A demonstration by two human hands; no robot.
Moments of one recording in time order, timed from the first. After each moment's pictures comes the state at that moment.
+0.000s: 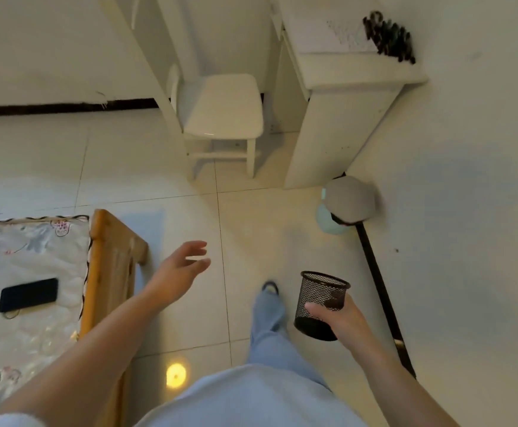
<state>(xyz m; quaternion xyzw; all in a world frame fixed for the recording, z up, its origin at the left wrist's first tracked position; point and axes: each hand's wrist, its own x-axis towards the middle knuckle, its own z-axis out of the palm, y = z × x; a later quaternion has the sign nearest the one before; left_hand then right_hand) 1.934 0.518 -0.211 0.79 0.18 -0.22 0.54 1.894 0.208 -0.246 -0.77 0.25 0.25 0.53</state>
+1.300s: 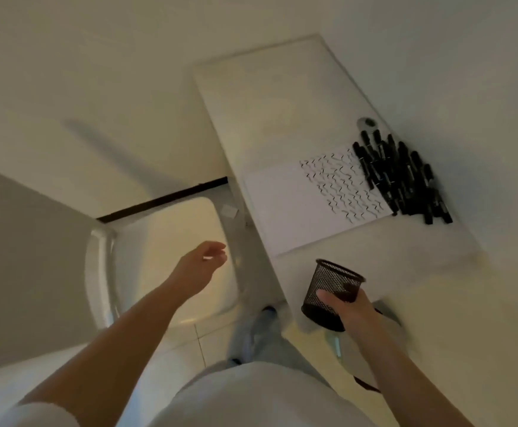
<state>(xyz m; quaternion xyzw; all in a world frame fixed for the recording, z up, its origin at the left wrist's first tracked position) 2.717 0.449 -0.214 0.83 0.10 -0.28 0.48 2.603 0.171 -0.261 -0.70 0.36 0.15 0.59</state>
